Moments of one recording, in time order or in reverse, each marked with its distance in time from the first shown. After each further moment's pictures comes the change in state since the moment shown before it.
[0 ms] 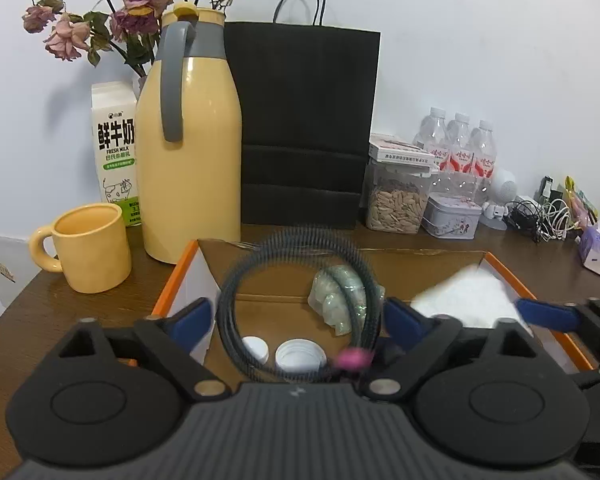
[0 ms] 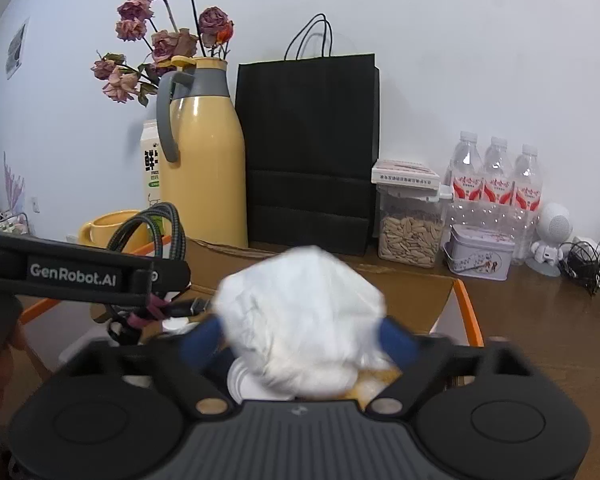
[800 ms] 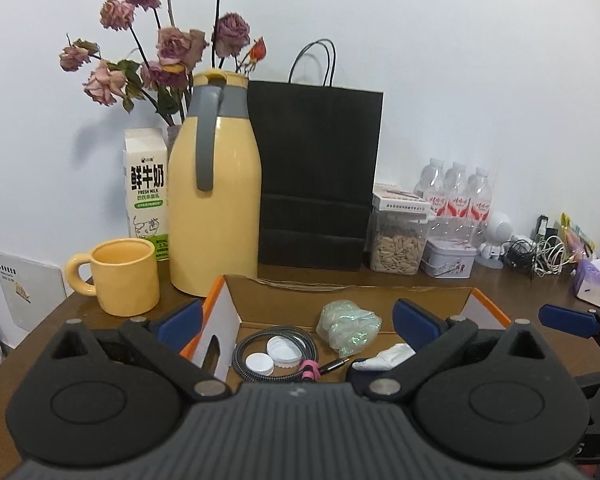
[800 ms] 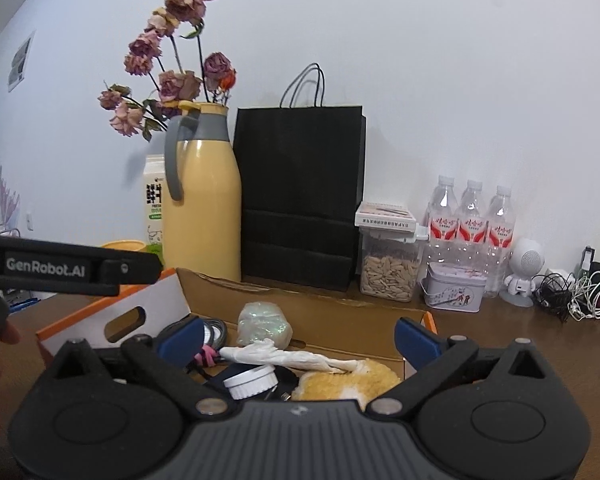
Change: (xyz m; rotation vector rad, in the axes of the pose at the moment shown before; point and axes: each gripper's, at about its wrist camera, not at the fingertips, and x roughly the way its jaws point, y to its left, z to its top) left arm -0.060 0.003 0.000 -0.018 -0.132 0.023; right arm -0.050 0.008 0.005 -0.032 -0.109 -0.040
